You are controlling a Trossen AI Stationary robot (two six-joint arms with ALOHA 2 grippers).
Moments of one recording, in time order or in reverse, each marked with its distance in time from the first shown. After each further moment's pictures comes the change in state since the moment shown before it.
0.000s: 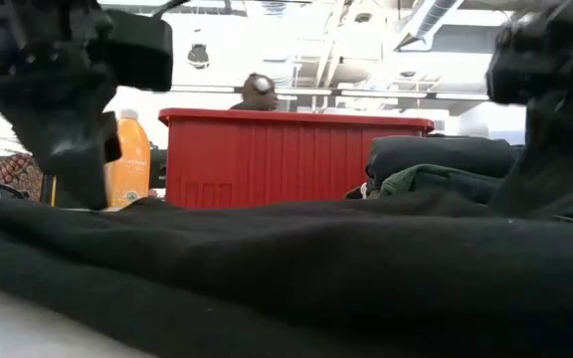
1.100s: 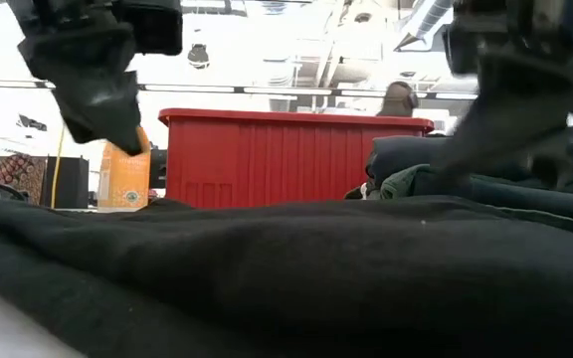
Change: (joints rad) left arm 0.034 -0.123 0.002 -0.067 -0.039 0.096; right arm -0.072 -0.046 0.027 0.122 -0.138 -0.137
